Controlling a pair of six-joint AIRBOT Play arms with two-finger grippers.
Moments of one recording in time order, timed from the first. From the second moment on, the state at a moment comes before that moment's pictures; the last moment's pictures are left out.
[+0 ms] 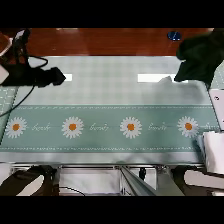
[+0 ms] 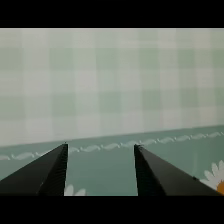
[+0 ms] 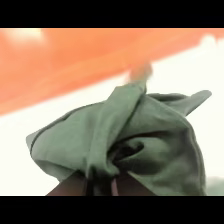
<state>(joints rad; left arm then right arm) -0.16 -0.98 1.06 1.29 -0.99 -1.63 -0.29 -1.41 1.70 -1.16 0.91 1.46</state>
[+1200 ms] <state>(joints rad) -0.35 -0.67 0.67 1.24 -0.82 -1.75 0.55 -1.18 1.14 -1.11 0.93 1.53</state>
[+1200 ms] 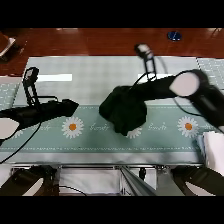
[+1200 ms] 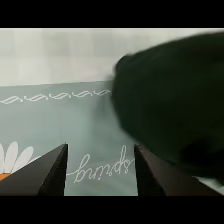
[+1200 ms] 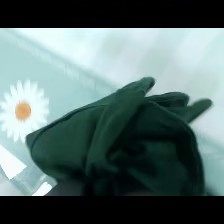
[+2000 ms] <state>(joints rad) -0.01 -0.79 0.45 0.78 -1.04 -1.40 -0.30 -0.81 0.73 -1.25 1.09 1.58</state>
